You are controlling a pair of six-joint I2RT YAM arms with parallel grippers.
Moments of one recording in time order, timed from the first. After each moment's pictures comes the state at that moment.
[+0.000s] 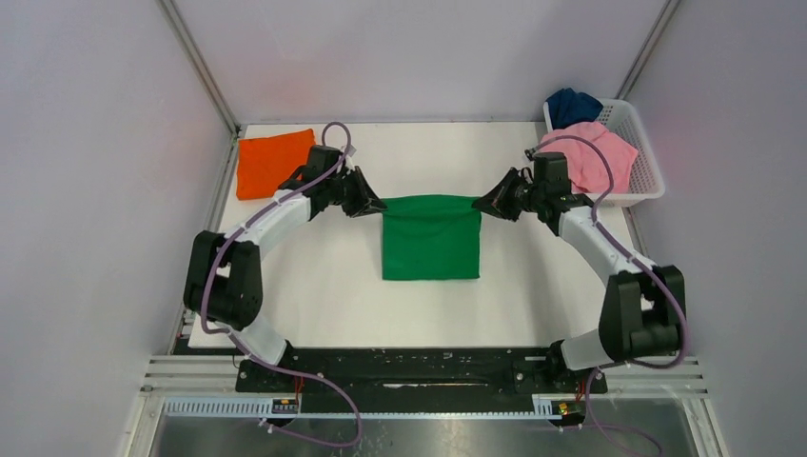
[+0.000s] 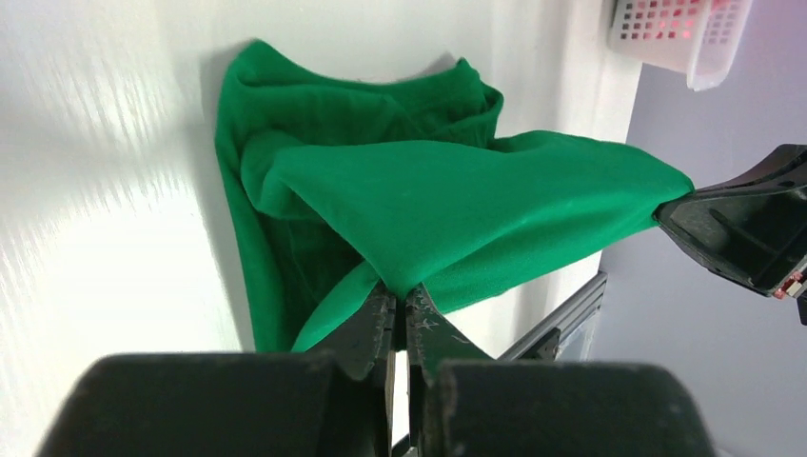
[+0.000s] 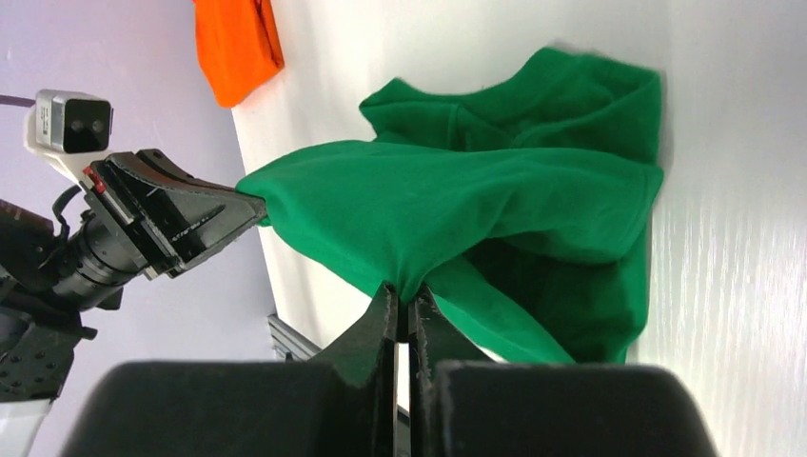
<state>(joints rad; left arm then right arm) -0.30 1.61 1.13 -0.29 0.50 -0.72 0.17 1.39 0.96 -0.26 -0.50 0.81</state>
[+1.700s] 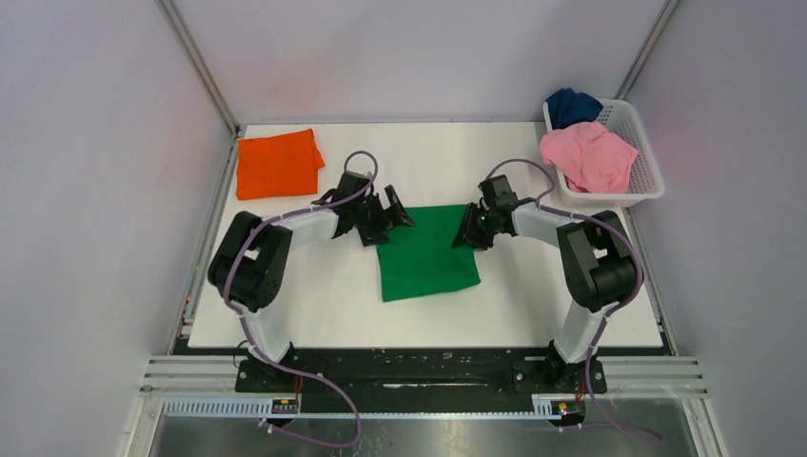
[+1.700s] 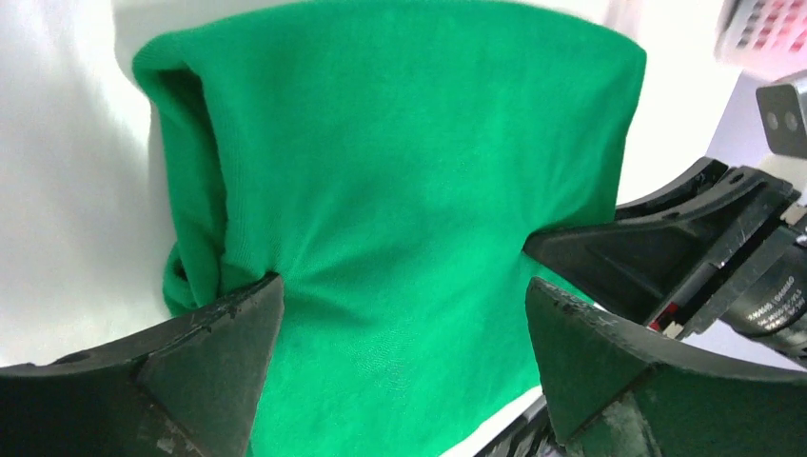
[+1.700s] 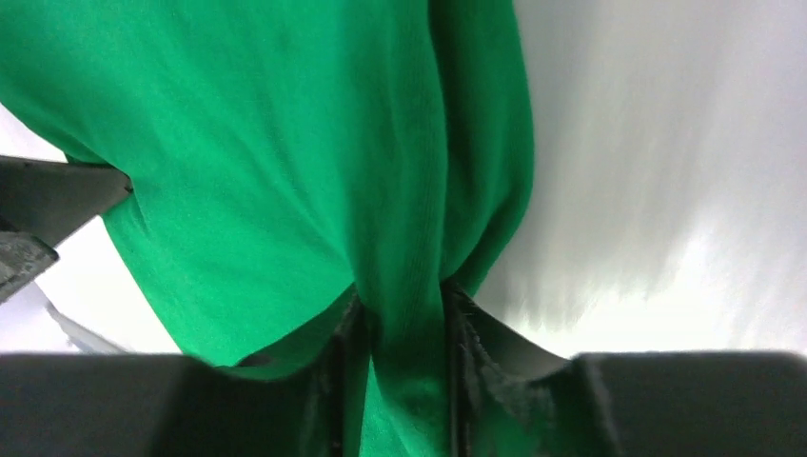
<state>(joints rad) -0.43 1.87 1.10 -0.06 0.38 -0.85 0.33 1.83 1.05 -0.29 -0.30 0.62</state>
